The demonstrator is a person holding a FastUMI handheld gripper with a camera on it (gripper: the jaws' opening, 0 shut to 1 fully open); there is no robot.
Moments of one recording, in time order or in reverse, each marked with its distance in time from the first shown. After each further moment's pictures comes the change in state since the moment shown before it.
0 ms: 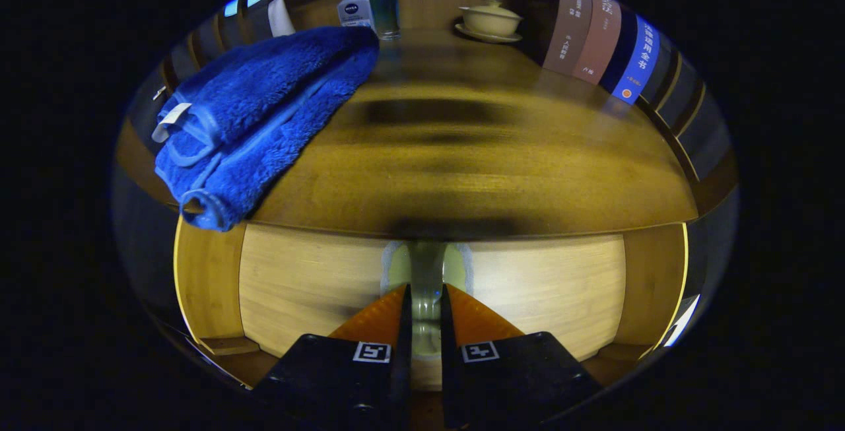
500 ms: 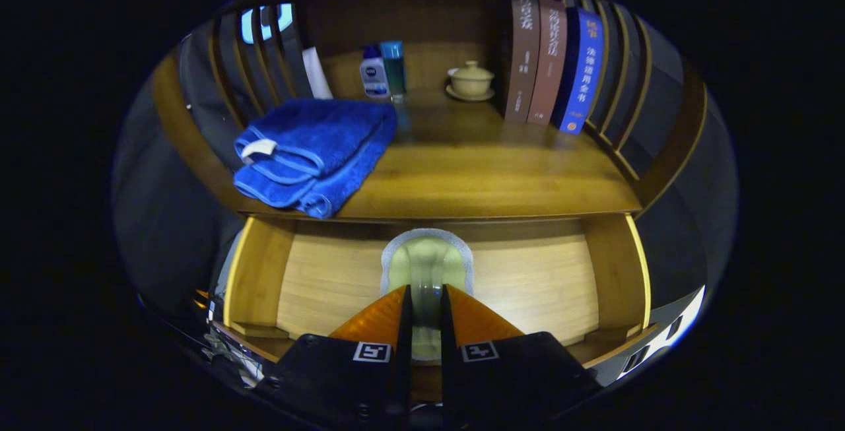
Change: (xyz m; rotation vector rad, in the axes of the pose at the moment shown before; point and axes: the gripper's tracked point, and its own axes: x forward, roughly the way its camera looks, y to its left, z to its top) arm -0.110 0.000 0.012 0.047 -0.251 0.041
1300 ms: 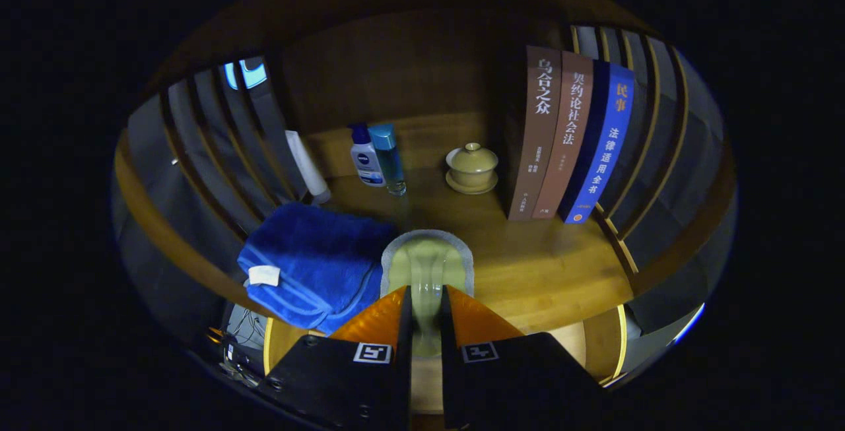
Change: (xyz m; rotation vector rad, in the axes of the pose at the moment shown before) arm 0.052 -0.003 0.148 0.047 -0.106 -0.002
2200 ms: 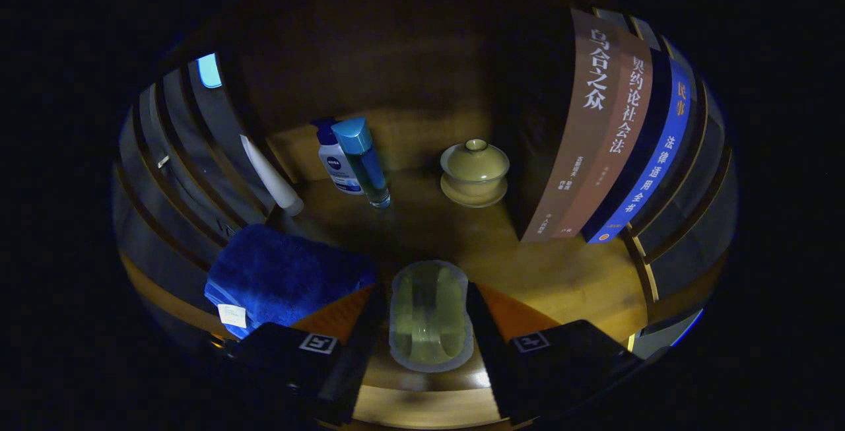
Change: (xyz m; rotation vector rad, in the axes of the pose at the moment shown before) arm 0.057 -0.005 0.018 0.013 0.053 -0.013
